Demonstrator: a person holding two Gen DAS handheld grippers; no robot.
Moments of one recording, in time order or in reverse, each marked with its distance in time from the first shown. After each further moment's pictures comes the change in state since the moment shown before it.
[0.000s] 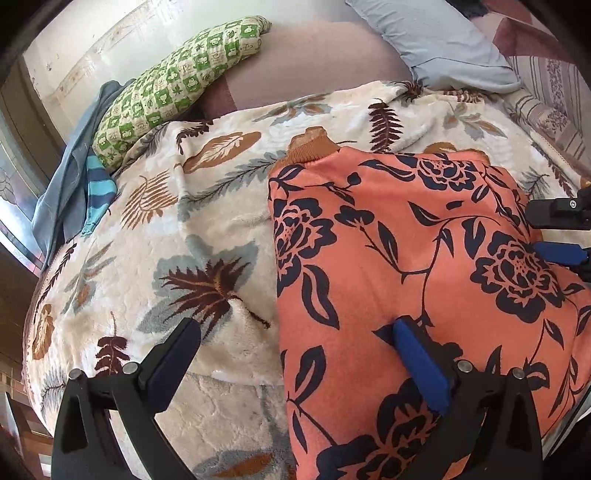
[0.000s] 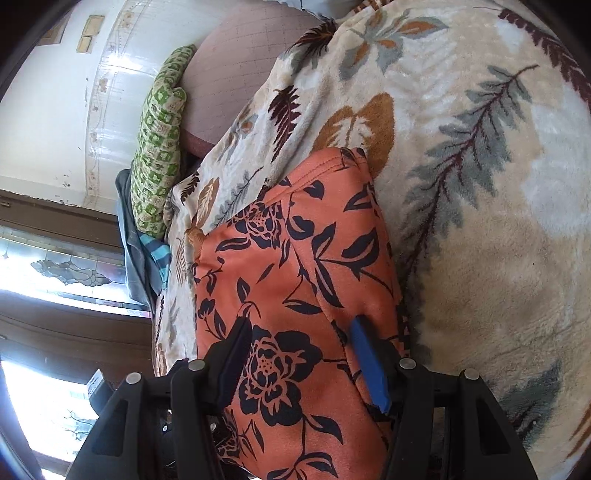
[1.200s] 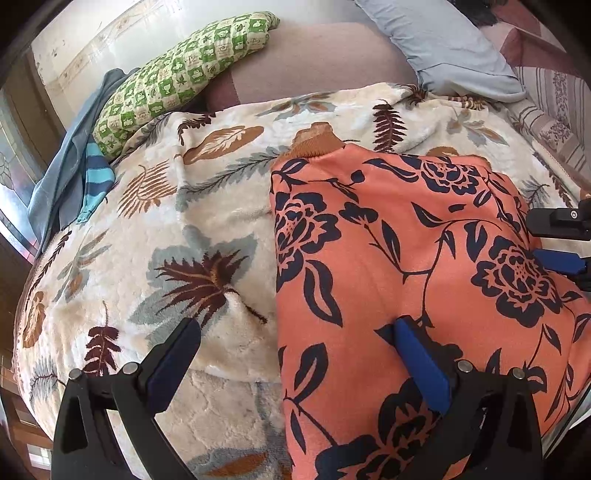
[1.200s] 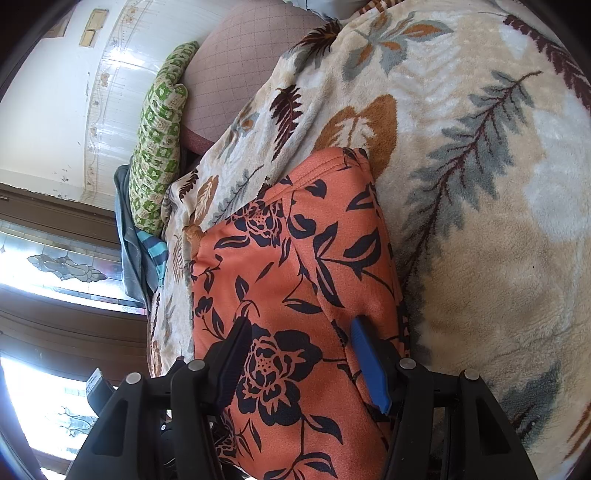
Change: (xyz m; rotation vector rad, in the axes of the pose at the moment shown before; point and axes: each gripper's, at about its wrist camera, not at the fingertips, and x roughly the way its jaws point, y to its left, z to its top) left arm 0.003 0.004 -0.001 -0.049 0.013 -0.023; right arm 0.002 0.002 -0.001 -0.011 -0.001 -0.009
